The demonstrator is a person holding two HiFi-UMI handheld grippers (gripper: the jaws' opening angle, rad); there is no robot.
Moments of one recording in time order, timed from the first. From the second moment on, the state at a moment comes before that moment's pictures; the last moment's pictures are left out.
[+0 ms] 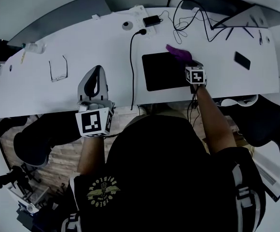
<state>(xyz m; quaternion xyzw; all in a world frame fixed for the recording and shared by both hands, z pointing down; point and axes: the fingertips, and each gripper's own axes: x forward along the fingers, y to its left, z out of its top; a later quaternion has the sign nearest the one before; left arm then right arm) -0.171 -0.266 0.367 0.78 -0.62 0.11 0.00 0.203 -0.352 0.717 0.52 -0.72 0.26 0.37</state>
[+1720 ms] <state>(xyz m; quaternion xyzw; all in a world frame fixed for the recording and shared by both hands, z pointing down) -0.197 -0.218 0.353 0.79 -0.61 0.10 -0.02 0.130 -0.253 0.734 0.45 -0.76 0.26 0.39</state>
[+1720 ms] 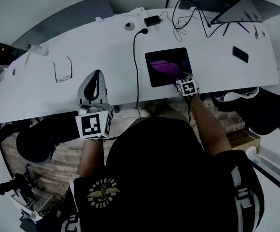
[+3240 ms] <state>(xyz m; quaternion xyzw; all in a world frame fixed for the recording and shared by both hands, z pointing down) -0.165 -0.203 0.289 0.83 -0.56 0.03 -0.04 0.171 -0.199 0.351 0.55 -0.83 0.06 0.04</state>
